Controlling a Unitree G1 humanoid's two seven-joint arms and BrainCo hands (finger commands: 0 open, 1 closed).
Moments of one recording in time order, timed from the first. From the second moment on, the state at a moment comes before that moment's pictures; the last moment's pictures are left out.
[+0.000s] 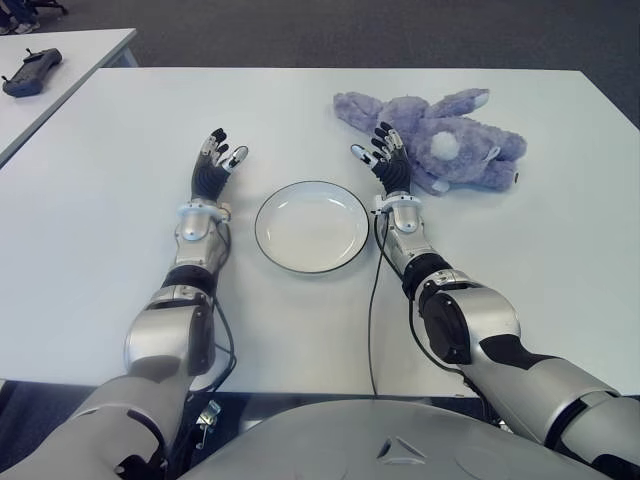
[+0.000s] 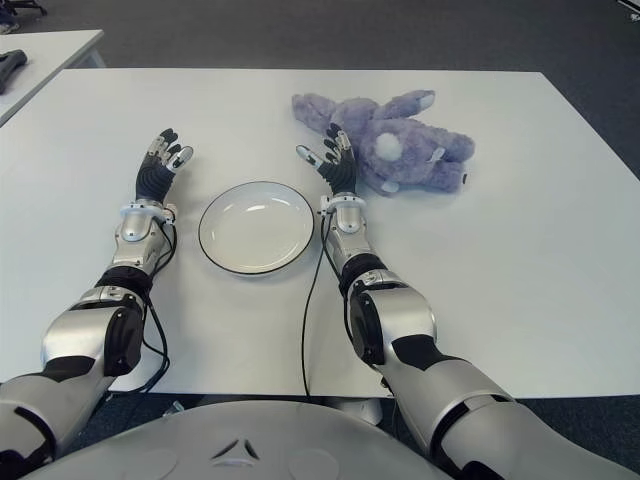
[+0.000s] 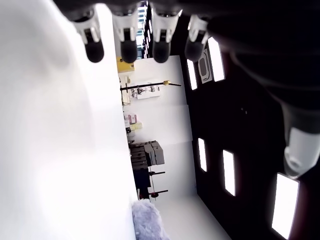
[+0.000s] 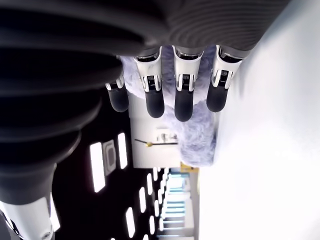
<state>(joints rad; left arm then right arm) -0.58 0.23 0.21 1.15 -0.02 -0.55 -0.07 -0.78 0.08 -0.16 1.28 -0.03 -0.64 -0.15</state>
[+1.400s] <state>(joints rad) -0.58 0.23 0.19 1.15 -0.02 -0.54 -0.07 -0.79 0.08 -0.04 1.20 -0.08 -0.97 -0.26</state>
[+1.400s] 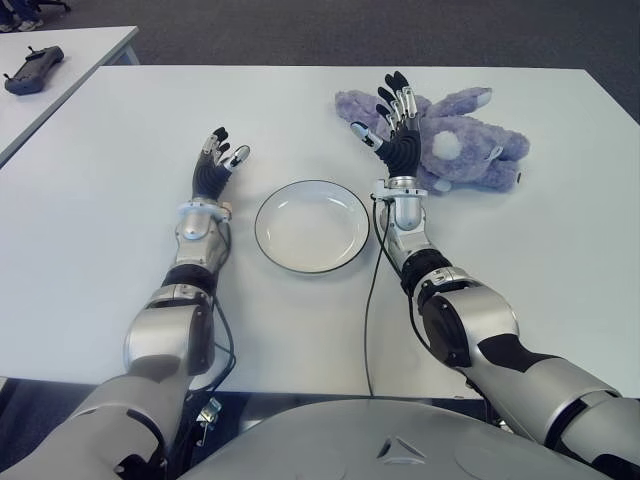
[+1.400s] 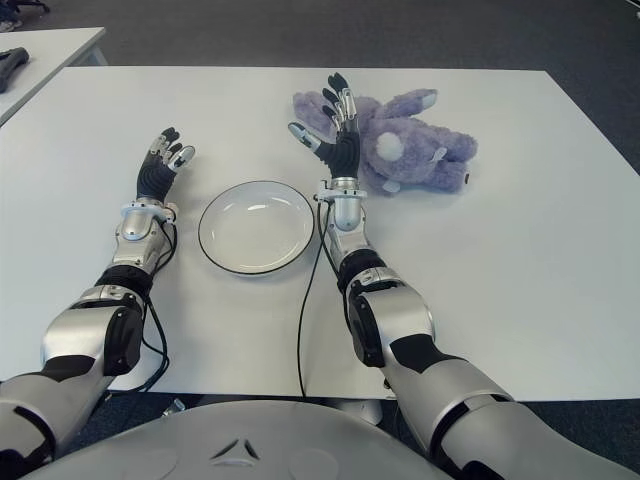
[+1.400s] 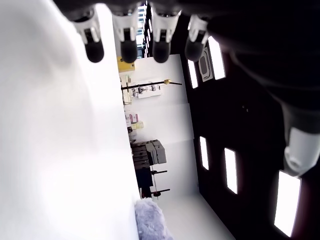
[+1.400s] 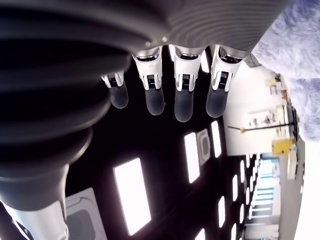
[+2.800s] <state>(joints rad) -0.59 0.23 0.18 1.15 -0.02 -0.54 -0.07 -0.87 -0.09 0.03 1.11 -0.23 -0.92 -0.23</state>
